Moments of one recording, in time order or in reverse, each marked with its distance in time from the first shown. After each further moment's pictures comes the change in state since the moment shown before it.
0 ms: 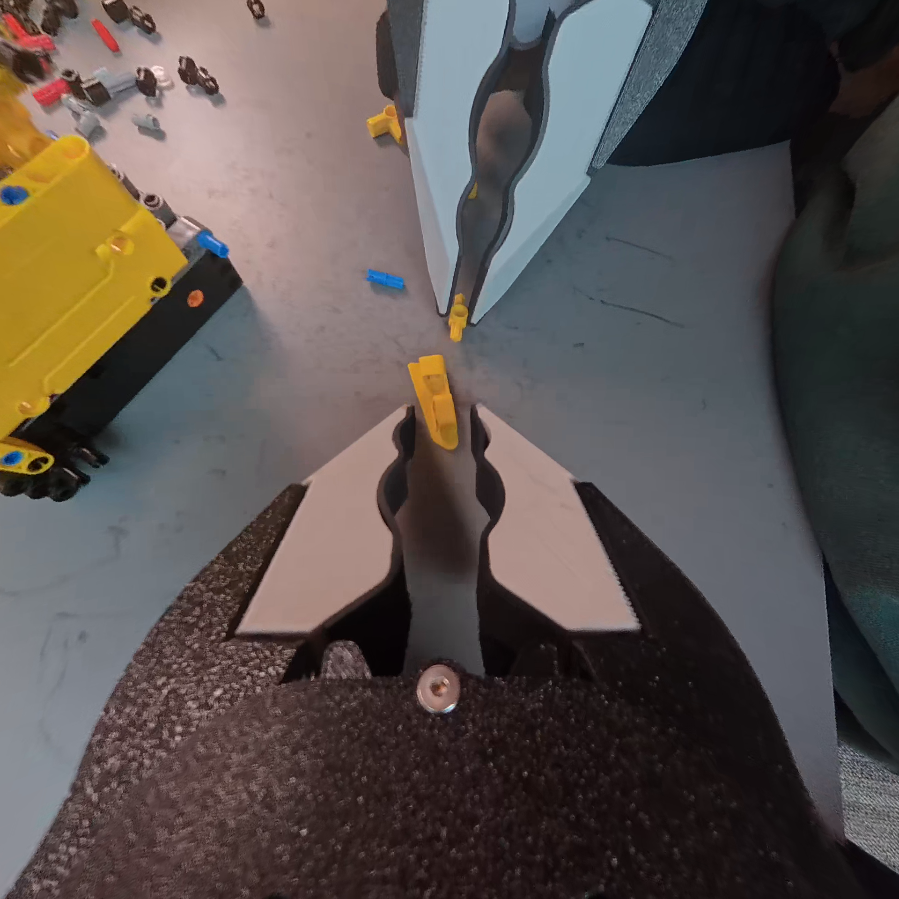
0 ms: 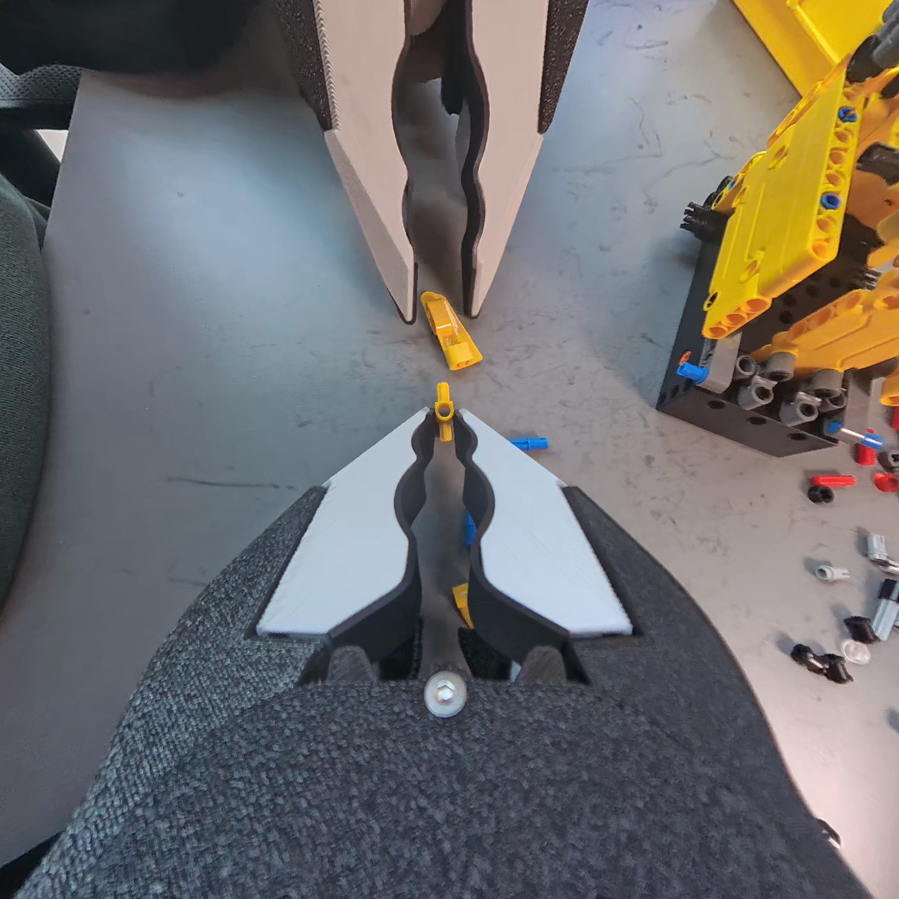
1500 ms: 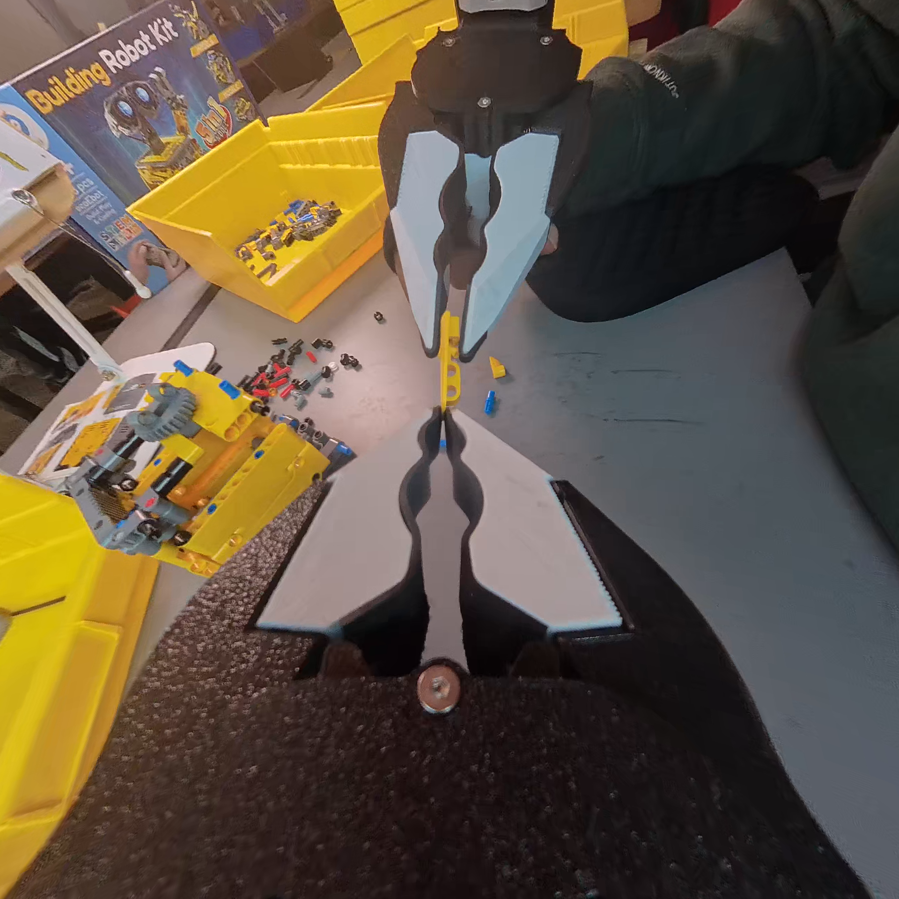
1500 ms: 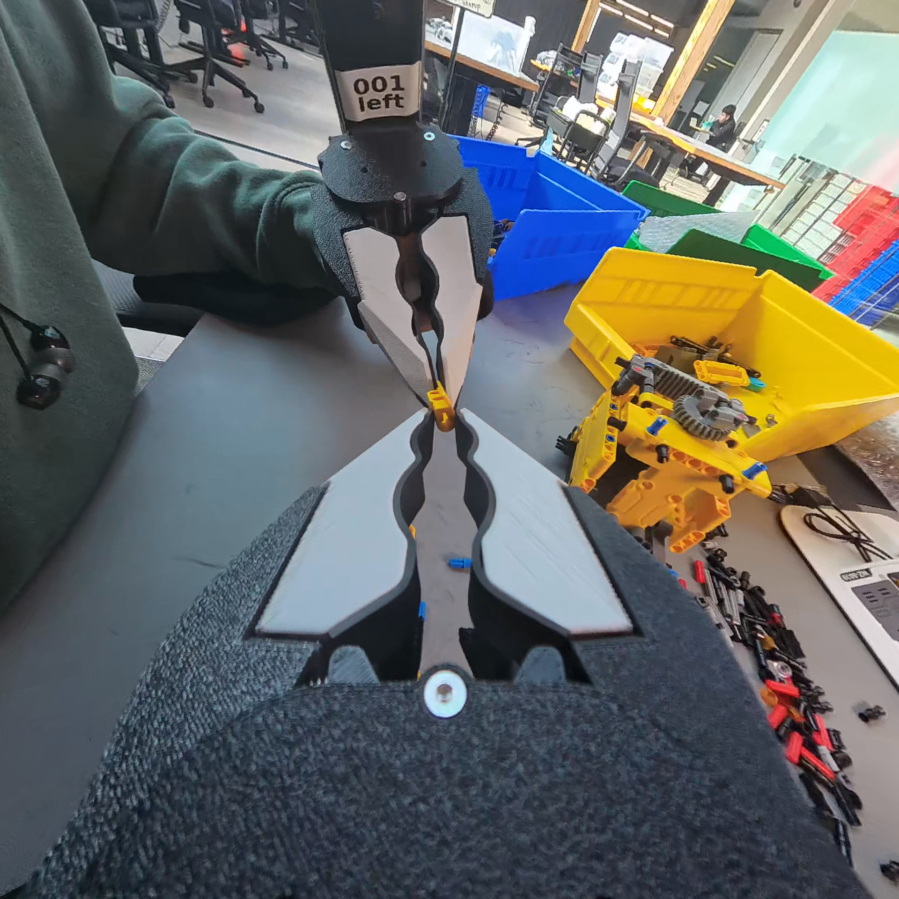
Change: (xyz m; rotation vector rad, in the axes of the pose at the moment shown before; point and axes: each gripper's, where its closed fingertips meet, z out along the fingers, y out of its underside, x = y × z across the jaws) left arm 0.008 -0.071 -0.037 0.350 -0.262 0.348; right arm 0.004 -0.072 -0.061 0.518 0.096 -0.189
